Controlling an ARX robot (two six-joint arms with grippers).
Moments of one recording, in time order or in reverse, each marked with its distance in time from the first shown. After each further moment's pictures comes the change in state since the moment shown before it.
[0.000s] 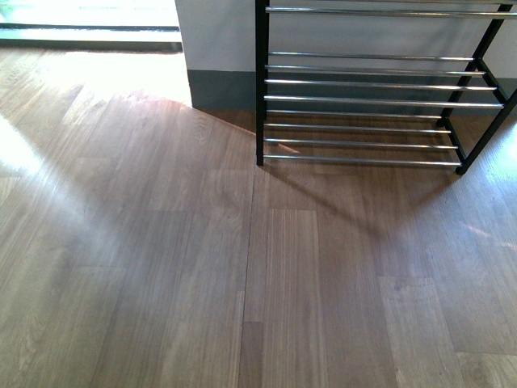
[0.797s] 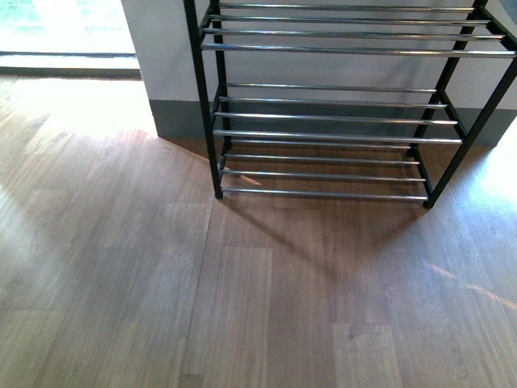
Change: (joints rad) left arm -0.003 0.001 -0.002 0.000 0.002 0.000; right arm 0.001 -0.002 -0.005 0.000 0.003 0.006
